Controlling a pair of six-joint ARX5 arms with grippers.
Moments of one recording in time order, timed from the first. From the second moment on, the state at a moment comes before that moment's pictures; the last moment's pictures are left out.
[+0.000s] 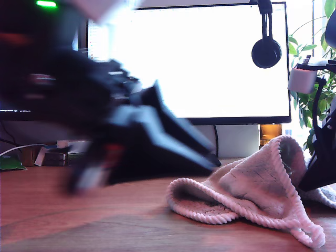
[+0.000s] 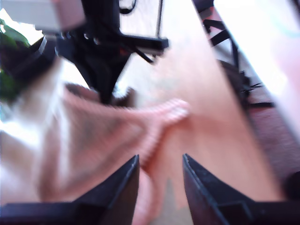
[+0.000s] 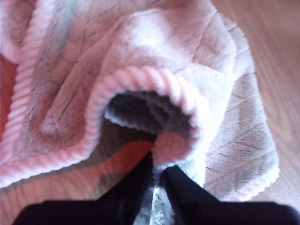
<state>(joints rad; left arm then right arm) -0.95 1.48 0.50 0.50 0.37 0.80 0.36 1.18 0.43 -0.13 -0.12 -0.73</state>
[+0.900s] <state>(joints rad) -0.99 1.71 0.74 0.39 0.41 1.08 0.36 1.18 0.43 -0.12 -0.12 -0.73</state>
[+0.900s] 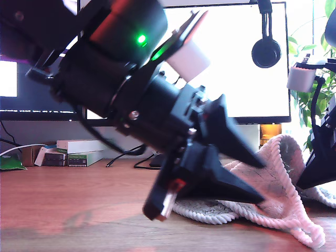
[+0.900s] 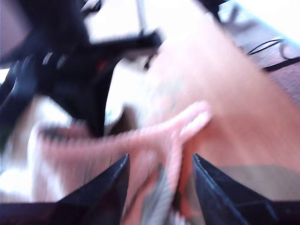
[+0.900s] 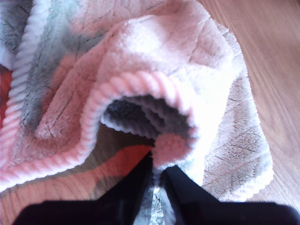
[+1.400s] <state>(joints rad) -1.06 1.77 0.76 0.38 0.41 1.13 0.36 1.18 0.43 -0.12 -0.09 -0.73</state>
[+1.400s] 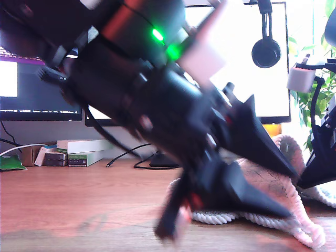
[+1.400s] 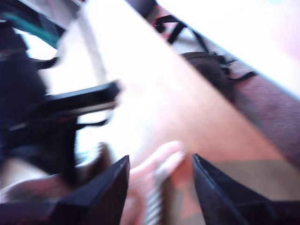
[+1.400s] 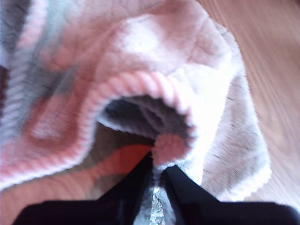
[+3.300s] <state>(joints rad) -1.08 1.91 0.86 0.43 0.39 0.97 0.36 1.18 0.43 -0.12 -0.07 -0.73</state>
